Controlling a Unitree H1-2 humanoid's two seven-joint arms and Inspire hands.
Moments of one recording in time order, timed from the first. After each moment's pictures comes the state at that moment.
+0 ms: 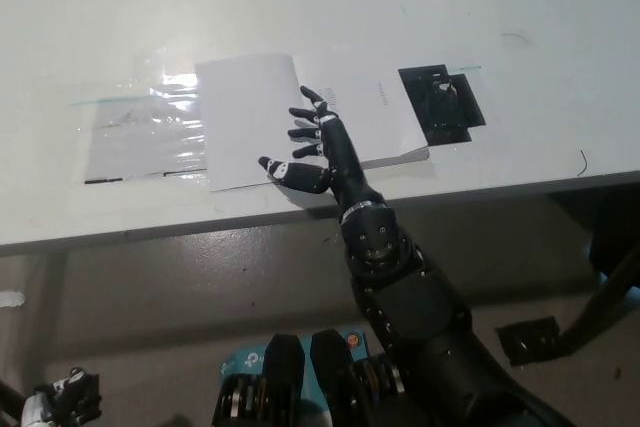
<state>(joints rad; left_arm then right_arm) -0.20 0.14 0.36 0.65 -0.21 0.12 0.28 -0.83 0.21 0.14 0.88 -0.16 -0.02 -0.22</state>
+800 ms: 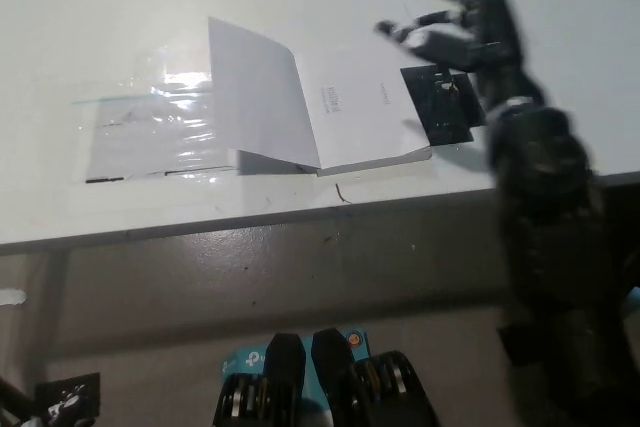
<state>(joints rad) -0.16 0.14 0.37 0.66 -0.21 0.11 0.27 -0.77 -0.01 -0.08 0.15 -0.02 0.33 -0.08</state>
